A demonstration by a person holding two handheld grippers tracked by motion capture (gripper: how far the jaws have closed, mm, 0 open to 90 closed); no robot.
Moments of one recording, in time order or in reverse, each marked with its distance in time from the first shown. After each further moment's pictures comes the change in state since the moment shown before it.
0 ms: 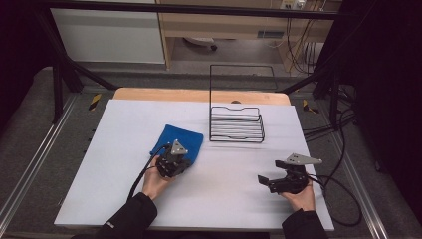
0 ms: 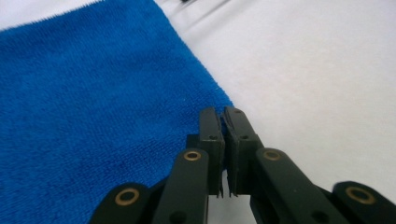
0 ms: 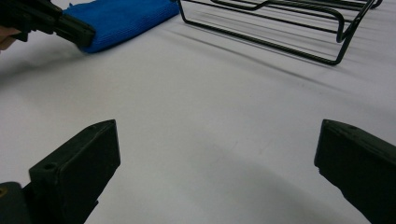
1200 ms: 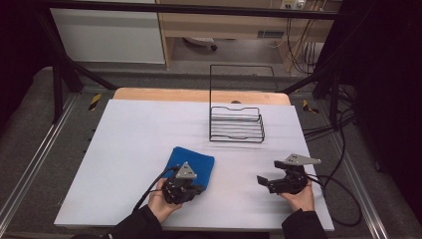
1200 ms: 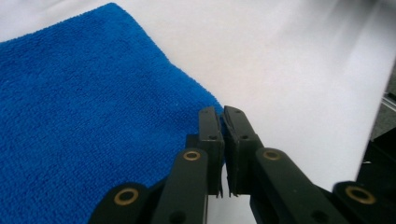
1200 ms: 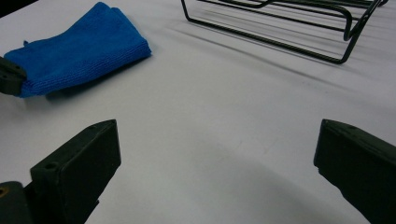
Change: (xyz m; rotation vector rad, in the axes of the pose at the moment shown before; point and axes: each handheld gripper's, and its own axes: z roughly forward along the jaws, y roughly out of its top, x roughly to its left) left arm -0.073 -0.013 -0.031 0.008 -0.207 -0.004; right arm 0.002 0.000 0.001 0.006 0.007 0.000
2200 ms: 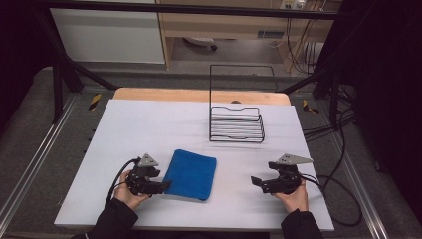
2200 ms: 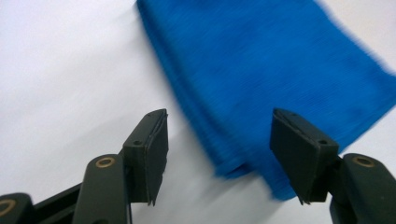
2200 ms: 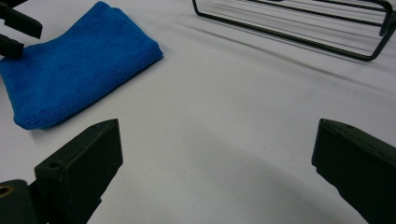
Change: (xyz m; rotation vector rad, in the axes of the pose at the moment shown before) left arm 0.076 -0.048 -0.049 0.018 0.188 -0.175; right arm 0.014 0.004 0.012 0.029 0.001 0.014
